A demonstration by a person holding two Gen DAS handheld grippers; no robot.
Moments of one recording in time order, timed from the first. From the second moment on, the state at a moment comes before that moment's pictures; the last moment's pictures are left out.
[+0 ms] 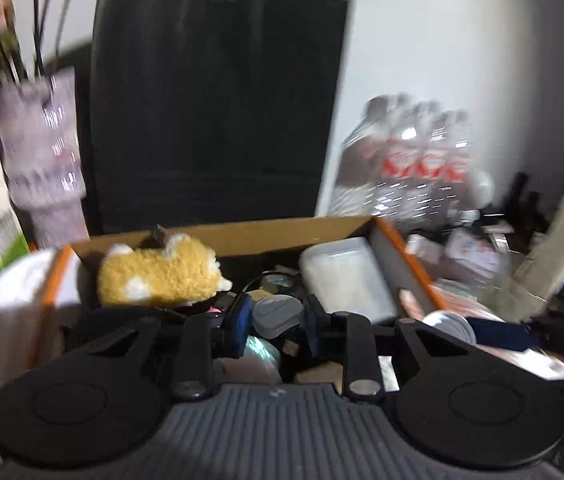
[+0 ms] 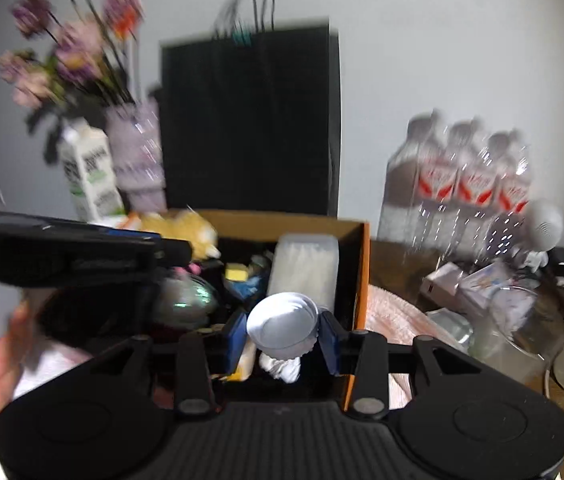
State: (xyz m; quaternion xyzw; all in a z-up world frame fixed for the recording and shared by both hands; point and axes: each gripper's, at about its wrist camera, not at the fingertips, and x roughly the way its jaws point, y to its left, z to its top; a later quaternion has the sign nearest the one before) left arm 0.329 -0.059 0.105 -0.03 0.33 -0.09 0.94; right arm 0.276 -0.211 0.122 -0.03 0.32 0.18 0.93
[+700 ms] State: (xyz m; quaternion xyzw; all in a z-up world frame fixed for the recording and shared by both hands) left arm 0.322 -0.013 0.142 -0.01 0.37 0.04 0.93; right arm 0.329 -0.198 0.154 0.03 0.36 0.14 0.92
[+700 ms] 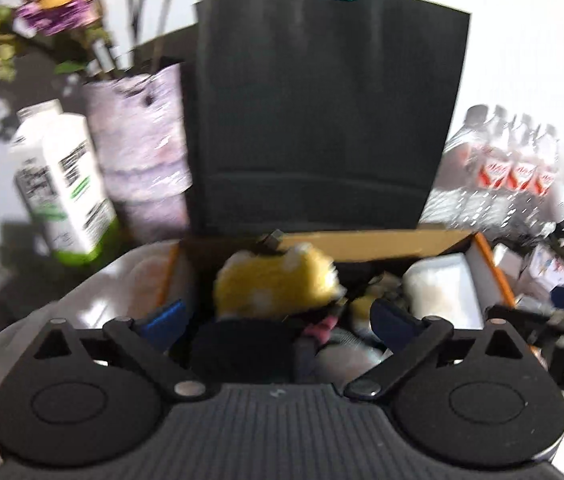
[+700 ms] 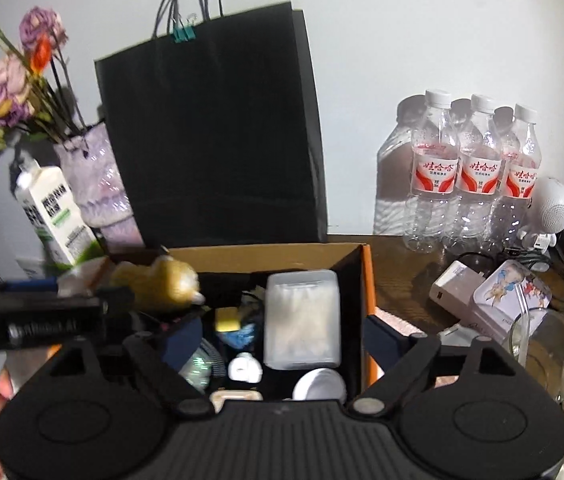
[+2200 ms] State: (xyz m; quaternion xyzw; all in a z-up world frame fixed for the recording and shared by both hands) left arm -0.023 -0.021 0.041 0.01 0.28 0.01 0.96; right arm -0.012 -0.222 0.042 0.02 0.25 0.17 0.95
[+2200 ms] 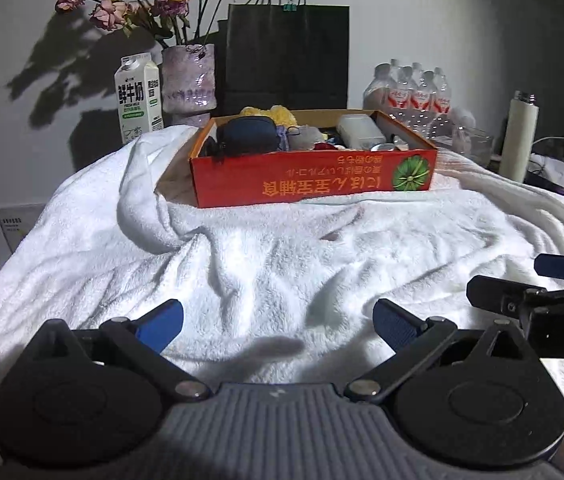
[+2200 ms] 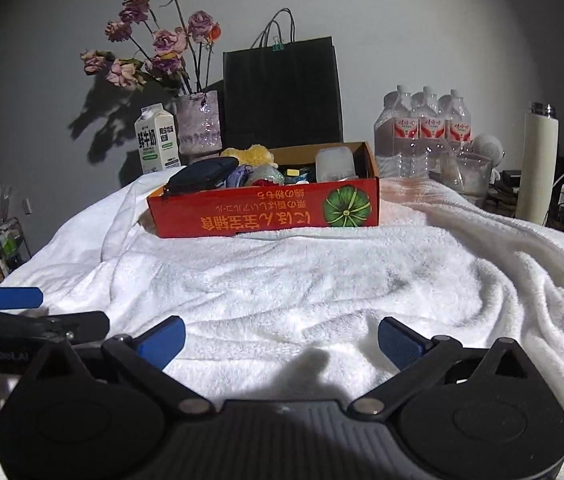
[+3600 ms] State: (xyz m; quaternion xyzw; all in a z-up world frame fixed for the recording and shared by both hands) left arm 0.009 -0.011 0.009 -0.02 0.32 0.01 0.95; right arm 0.030 -0.198 0.009 -0.03 0.33 0.13 0.93
